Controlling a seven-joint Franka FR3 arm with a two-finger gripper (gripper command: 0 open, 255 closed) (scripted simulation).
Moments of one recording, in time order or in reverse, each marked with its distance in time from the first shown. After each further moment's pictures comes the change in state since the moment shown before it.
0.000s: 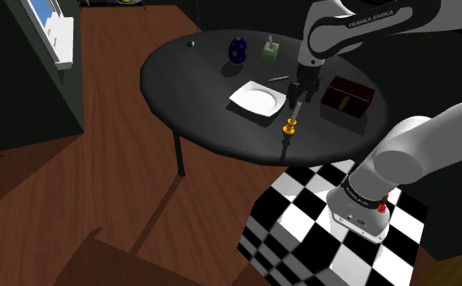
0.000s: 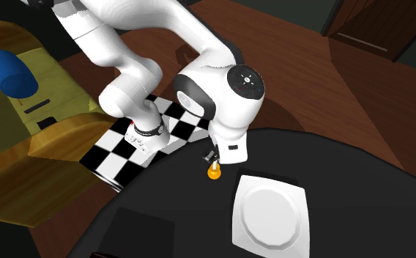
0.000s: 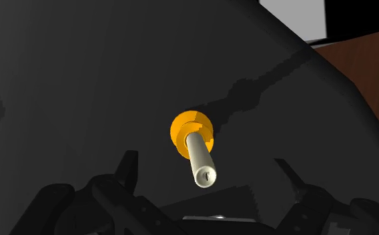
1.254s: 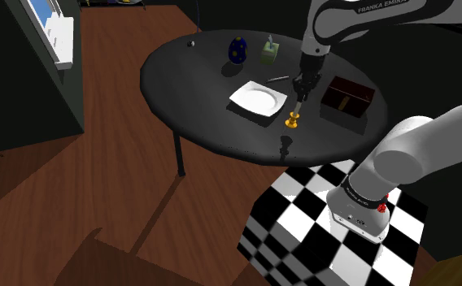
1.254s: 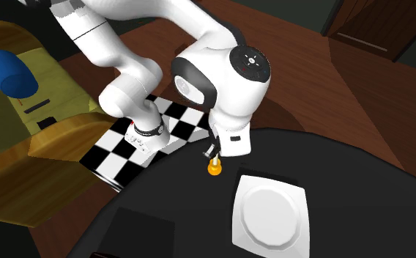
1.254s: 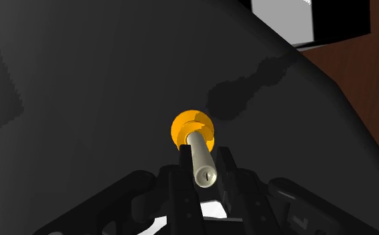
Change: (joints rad) arm 0.000 -0.040 0.007 0.066 0.001 -0.105 0.003
